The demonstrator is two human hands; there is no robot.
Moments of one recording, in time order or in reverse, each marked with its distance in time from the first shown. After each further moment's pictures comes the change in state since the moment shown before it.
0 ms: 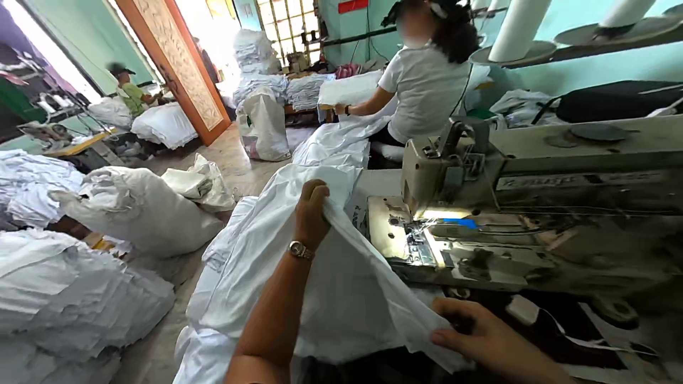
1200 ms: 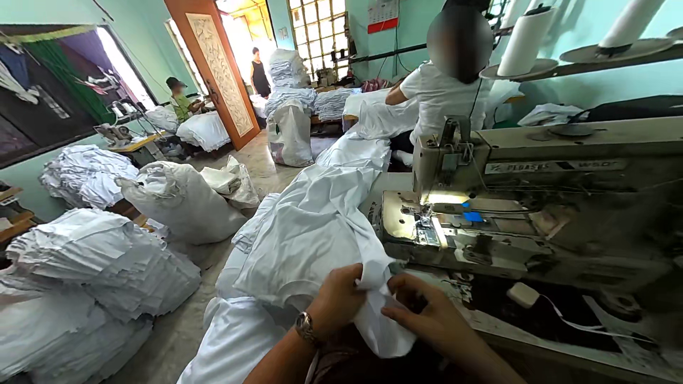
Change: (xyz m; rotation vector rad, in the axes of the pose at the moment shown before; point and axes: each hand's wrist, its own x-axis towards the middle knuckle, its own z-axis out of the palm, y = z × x) left_hand -0.139 0.142 -0.080 -0.331 -0.367 -0.385; right_hand 0.000 -0.014 0.084 -0.117 0.128 -0.316
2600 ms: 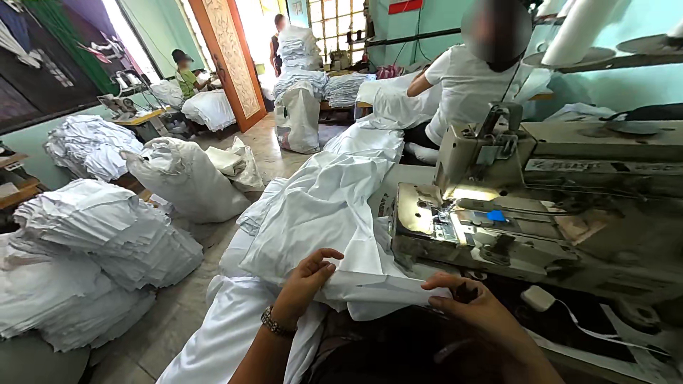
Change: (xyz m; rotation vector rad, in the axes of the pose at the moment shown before) left_hand -0.043 -0.045 -0.052 -0.717 0.023 -0.190; right_hand -0.010 0.032 -0.038 0.340 -0.043 0.165
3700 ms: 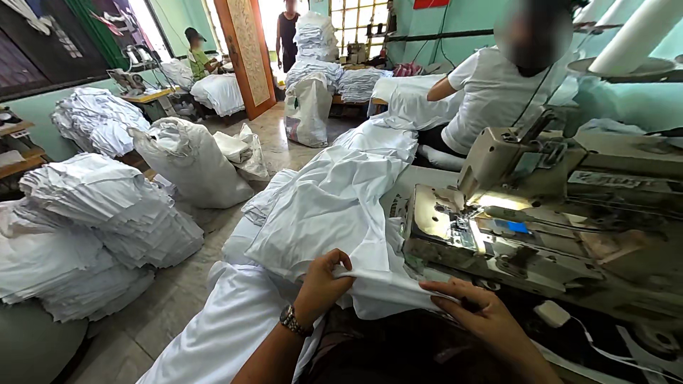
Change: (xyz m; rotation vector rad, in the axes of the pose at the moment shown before) left_hand 0.001 -0.021 0.009 0.439 0.175 0.130; right_hand 0.006 0.006 0.007 -0.498 0.031 -0.149
